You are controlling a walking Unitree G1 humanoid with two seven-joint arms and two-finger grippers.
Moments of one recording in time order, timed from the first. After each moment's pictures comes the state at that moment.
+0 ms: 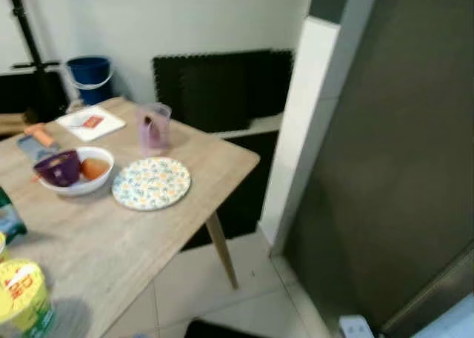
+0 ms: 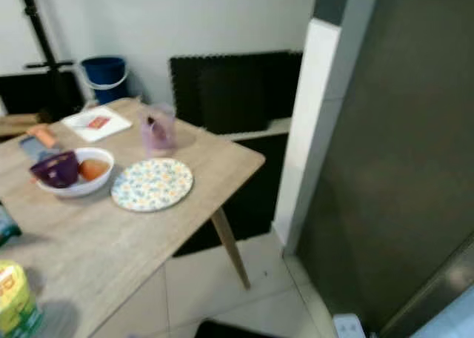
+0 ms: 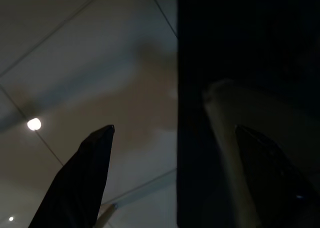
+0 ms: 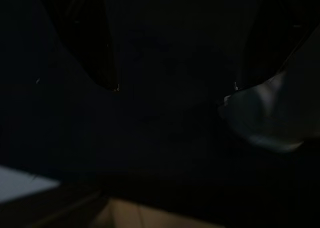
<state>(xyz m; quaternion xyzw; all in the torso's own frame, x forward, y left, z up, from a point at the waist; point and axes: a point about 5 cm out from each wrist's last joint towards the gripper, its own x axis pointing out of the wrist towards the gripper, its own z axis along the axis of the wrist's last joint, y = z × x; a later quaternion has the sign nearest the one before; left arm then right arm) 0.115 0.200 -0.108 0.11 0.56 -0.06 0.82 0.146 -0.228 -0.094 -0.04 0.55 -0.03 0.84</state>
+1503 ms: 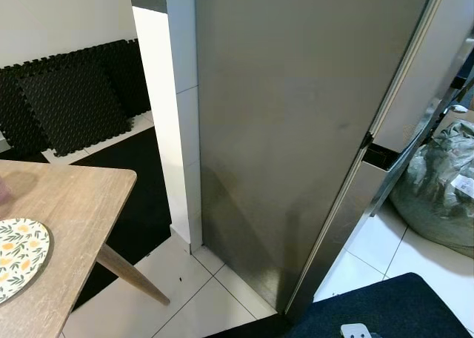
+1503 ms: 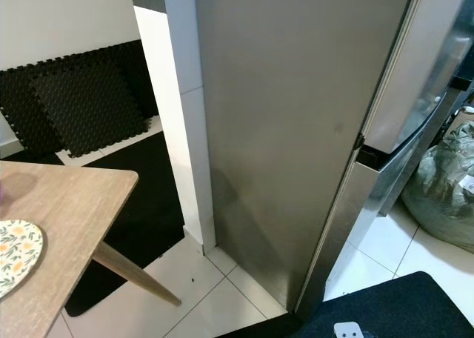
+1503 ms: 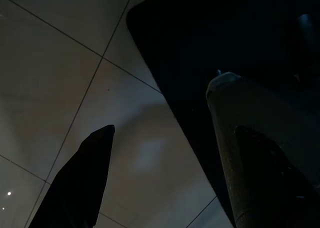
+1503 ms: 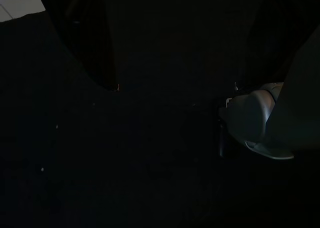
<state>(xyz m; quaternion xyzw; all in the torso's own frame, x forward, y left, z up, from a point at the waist) 0.120 0.203 -0.107 0.11 0.56 -0.06 0.82 0.140 -0.241 -0.093 -0.05 0.55 -0.02 0.83</state>
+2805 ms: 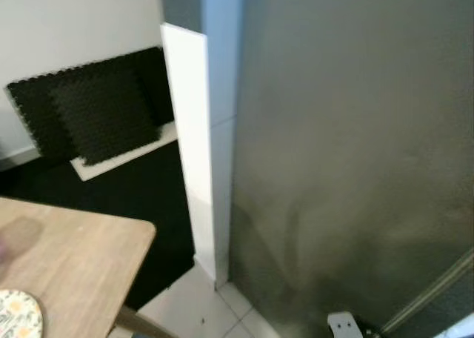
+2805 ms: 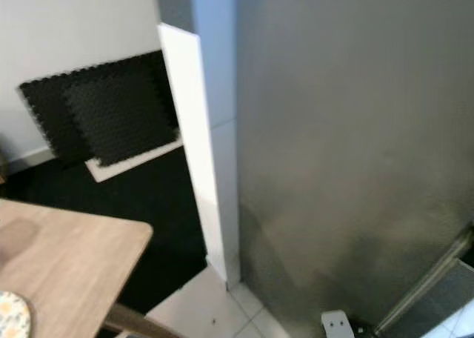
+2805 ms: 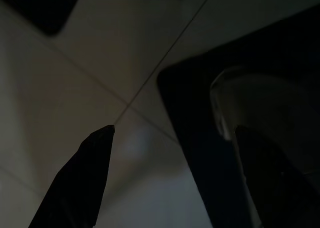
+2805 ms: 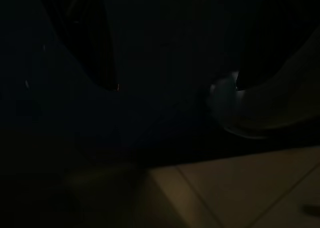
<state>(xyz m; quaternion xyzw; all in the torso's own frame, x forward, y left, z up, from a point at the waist) 0.122 0.197 -0.107 0.09 0.55 -0.06 0.83 0.154 -0.224 -0.092 -0.05 0.54 0.00 0.84</state>
